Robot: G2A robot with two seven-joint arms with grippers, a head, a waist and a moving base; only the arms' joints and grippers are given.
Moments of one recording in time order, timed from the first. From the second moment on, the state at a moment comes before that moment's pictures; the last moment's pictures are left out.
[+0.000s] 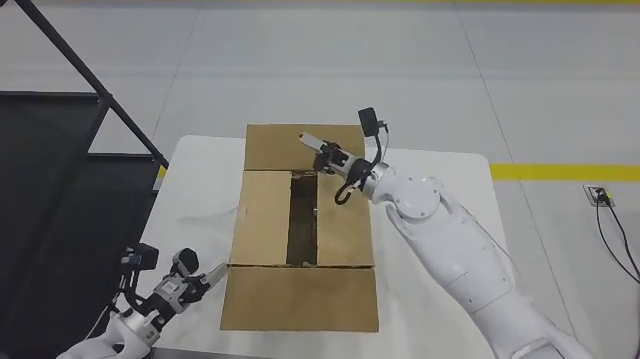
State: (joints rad) left arm 1.64 -1.08 -1.74 -1.84 0.56 -0.44 -0.36; right arm -0.51 -1.40 0.92 -1.09 0.16 -0.16 0.50
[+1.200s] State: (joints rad) left arm 1.62 -1.08 -1.80 -1.84 0.47 -0.36 -0.35; right arm -0.73 -1.38 0.93 -1.31 0.09 0.02 0.49
